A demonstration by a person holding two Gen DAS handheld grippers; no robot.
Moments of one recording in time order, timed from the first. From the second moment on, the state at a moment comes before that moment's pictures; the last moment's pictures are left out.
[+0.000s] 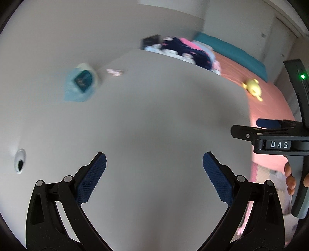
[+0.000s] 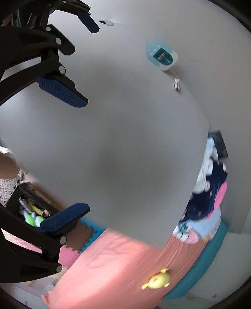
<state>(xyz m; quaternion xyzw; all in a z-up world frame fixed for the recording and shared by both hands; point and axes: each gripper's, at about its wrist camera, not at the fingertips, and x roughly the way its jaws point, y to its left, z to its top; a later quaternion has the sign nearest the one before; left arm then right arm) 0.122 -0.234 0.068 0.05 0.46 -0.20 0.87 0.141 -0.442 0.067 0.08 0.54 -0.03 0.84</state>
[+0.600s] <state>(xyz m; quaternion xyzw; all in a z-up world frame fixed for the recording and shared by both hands) 0.257 -0.153 0.044 0.03 0.47 -0.11 0.88 0.294 -0.344 0.043 0.04 0.56 0.04 0.82</state>
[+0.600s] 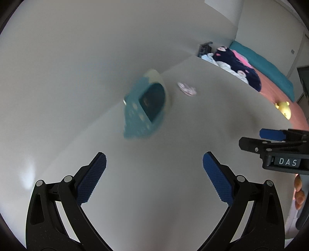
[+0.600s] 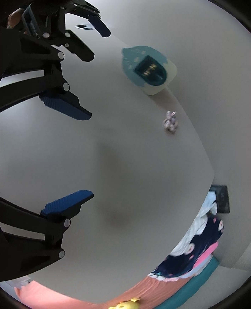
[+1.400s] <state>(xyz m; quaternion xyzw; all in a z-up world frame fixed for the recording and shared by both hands) 0.347 -0.140 0.010 0.02 0.48 -0.14 0.86 0.417 -0.288 0.016 -0.04 0.55 0.06 0.83</state>
